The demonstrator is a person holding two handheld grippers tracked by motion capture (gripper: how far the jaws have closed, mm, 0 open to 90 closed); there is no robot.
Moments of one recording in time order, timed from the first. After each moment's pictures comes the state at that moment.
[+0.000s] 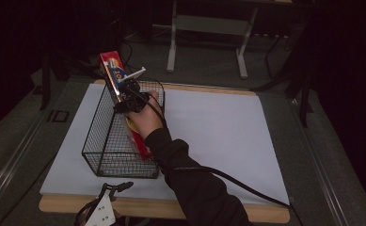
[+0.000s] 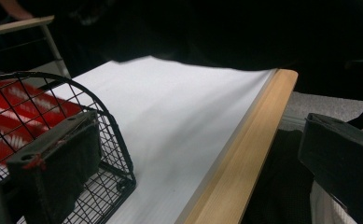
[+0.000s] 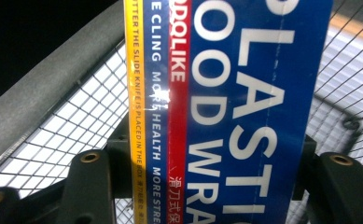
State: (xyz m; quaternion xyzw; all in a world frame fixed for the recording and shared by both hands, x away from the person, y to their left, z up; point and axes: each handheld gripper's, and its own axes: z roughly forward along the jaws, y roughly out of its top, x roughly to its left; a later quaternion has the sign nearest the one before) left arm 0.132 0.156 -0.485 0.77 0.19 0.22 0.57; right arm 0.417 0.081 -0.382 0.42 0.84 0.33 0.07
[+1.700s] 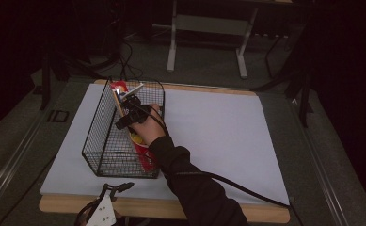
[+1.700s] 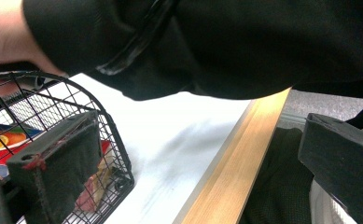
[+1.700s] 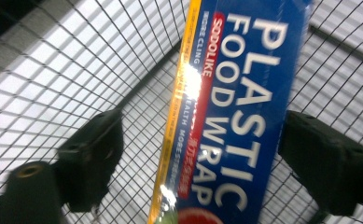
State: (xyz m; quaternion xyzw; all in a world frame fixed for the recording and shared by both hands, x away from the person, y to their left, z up) left arm 0.132 0.155 -0.486 0.77 0.18 0.22 0.56; right arm 0.427 0.080 -0.440 0.40 0.87 0.28 0.04
